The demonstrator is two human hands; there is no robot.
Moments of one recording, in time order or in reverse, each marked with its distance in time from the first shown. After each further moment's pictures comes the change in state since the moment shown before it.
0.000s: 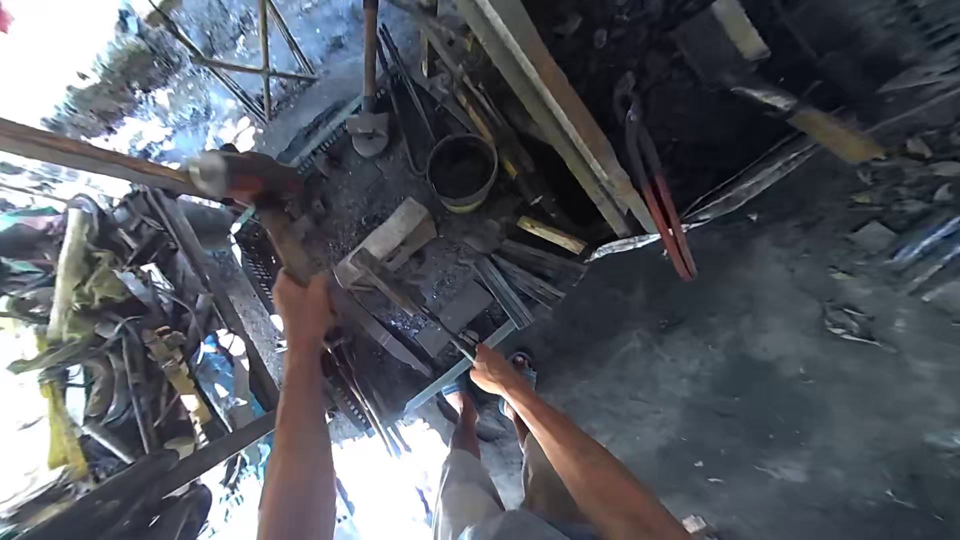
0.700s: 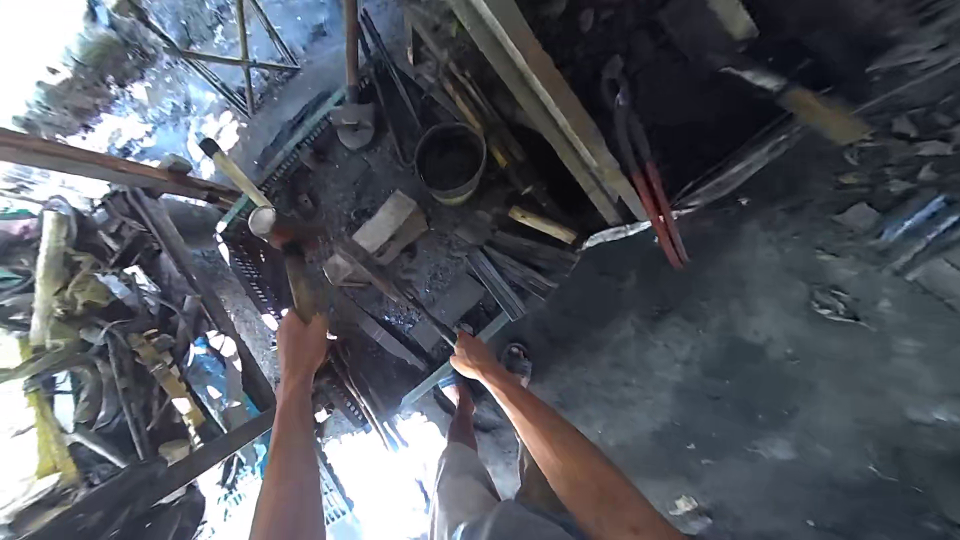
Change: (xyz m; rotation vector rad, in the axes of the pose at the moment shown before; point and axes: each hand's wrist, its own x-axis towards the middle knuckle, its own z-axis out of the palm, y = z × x) left_hand -0.014 -0.064 -0.001 0.350 -0.115 -0.172; right_hand 0.013 -0.029 -0.001 0.036 0.016 -0.022
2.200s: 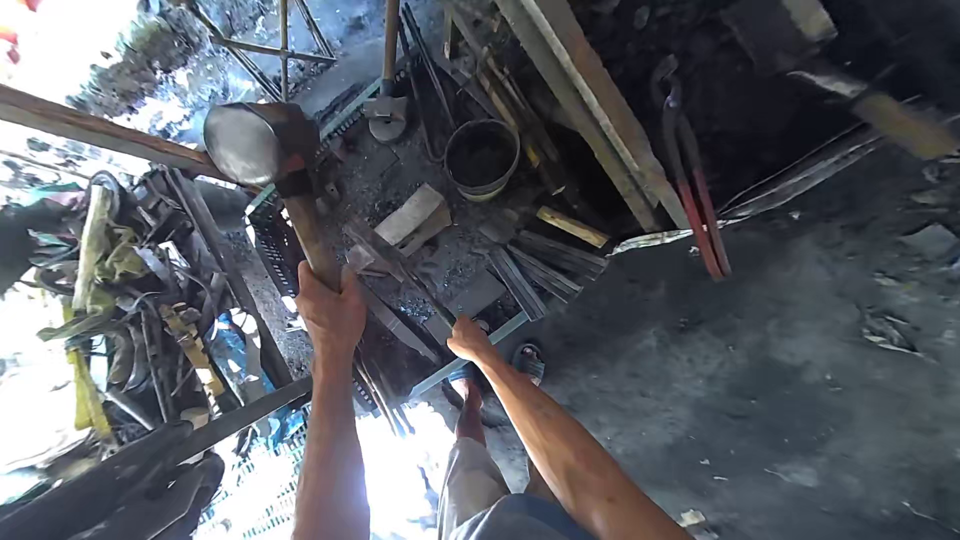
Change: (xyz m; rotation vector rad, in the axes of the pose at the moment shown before) left_hand -0.060 0.084 -0.009 -0.039 0.371 0.224; right_hand 0.020 -0.045 -0.003 -0.007 -0.019 0.006
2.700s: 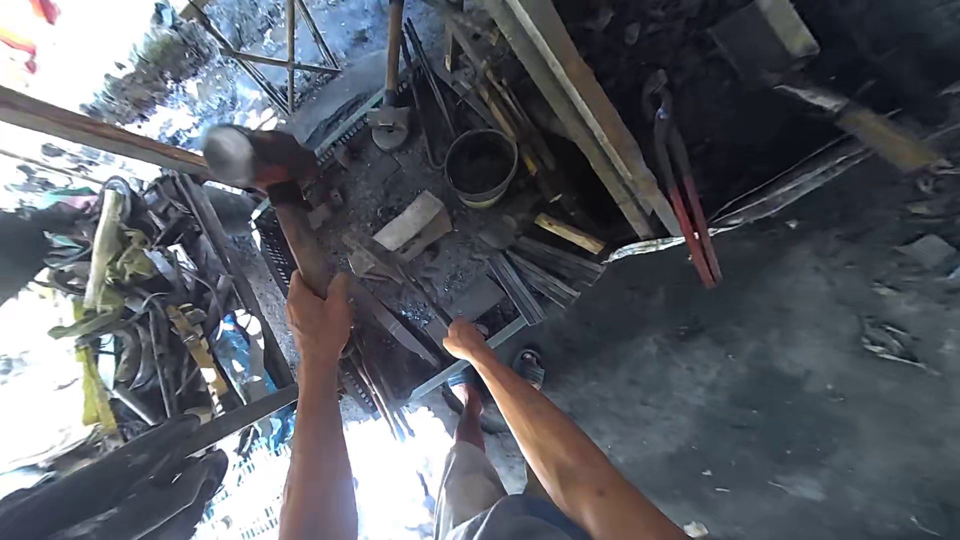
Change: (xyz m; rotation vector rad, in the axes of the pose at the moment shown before) left_hand 0.008 -0.012 -0.028 -0.161 -0.083 -0.058; right_hand -0.003 -0.012 -0.007 0.011 -0.009 -0.017
